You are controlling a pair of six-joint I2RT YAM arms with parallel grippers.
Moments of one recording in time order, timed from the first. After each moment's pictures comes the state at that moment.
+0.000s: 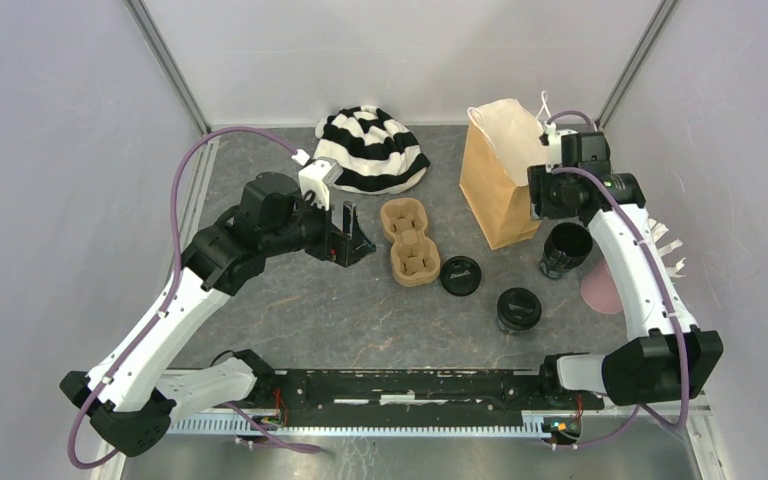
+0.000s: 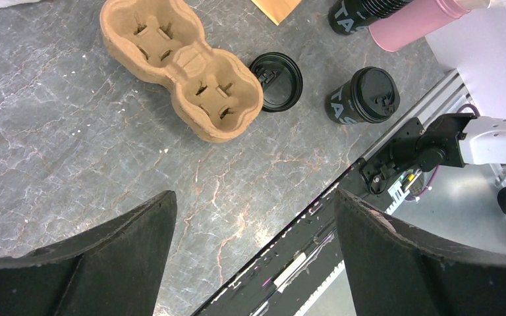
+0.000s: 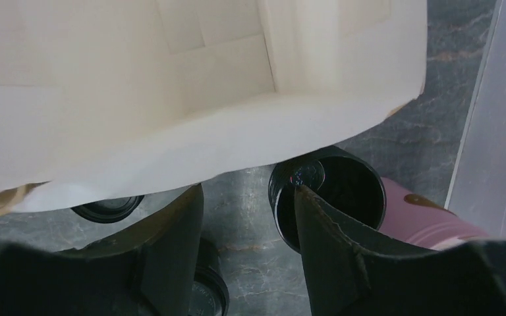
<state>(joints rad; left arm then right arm) -0.65 1.03 1.27 -0.78 0.22 -0.34 0.08 1.31 1.32 -0.92 0.07 -0.02</state>
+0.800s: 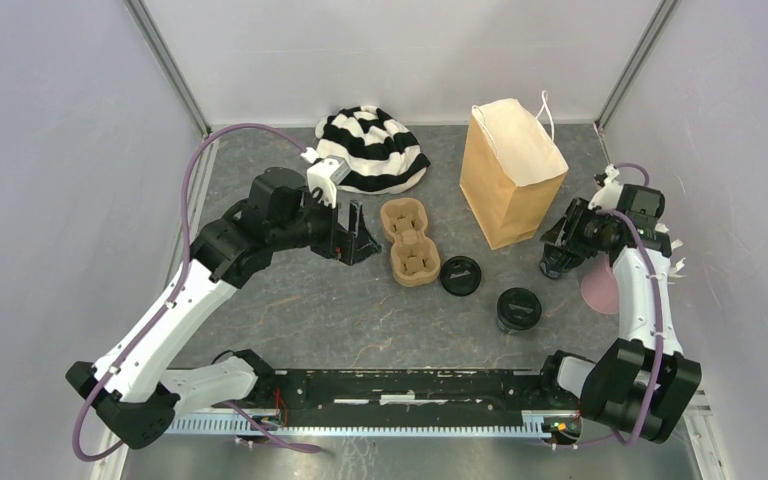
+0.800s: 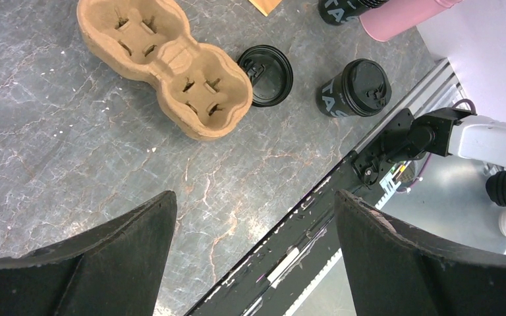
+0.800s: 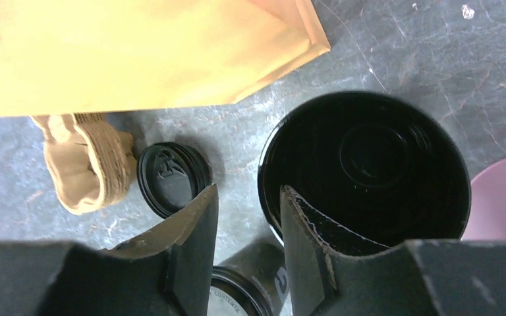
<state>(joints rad) -0.65 1.07 1.29 -0.78 0.26 -0.34 -0.34 1.15 0.92 -0.68 -0.50 0.11</state>
